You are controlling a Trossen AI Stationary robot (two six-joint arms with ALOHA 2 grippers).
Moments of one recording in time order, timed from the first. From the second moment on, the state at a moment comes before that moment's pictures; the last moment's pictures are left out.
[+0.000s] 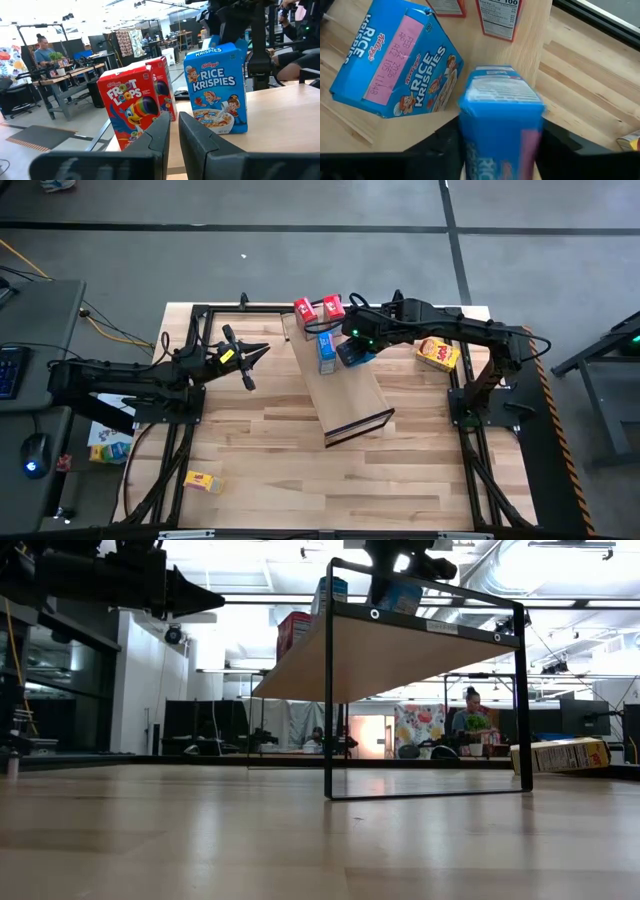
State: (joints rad) left arm 0.14 0.71 0.26 0.52 -0.30 0.24; right arm -0.14 1.72 1.87 -1.31 0.24 0.80
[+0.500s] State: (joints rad) left arm 0.14 0.71 0.26 0.52 -0.30 0.24; right arm -0.14 1.72 1.88 -1.23 0.23 0.78
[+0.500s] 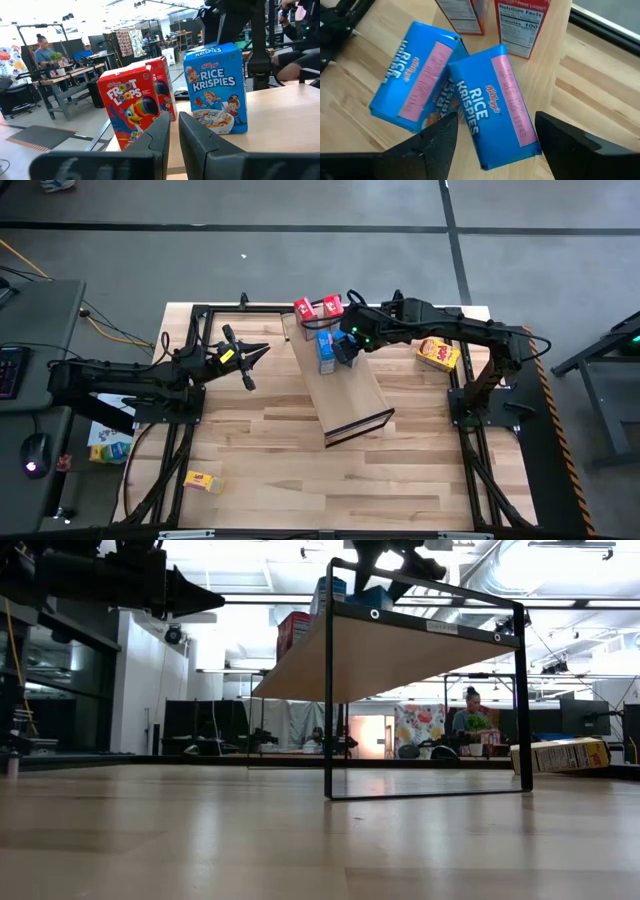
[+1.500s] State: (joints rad) left arm 0.14 0.71 0.26 0.48 -0.30 0.22; right arm -0.07 1.61 1.74 -1.56 0.57 0.72
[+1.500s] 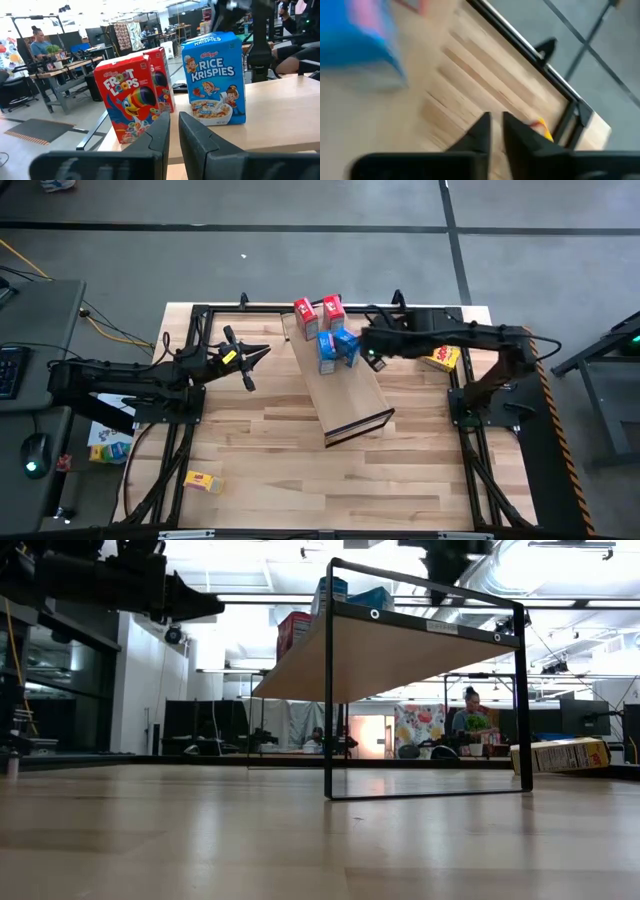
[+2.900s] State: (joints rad) left arm 0.14 0.71 0.26 0.52 -0.30 0.23; right arm -0.13 1.27 0.70 0.20 0.36 0.41
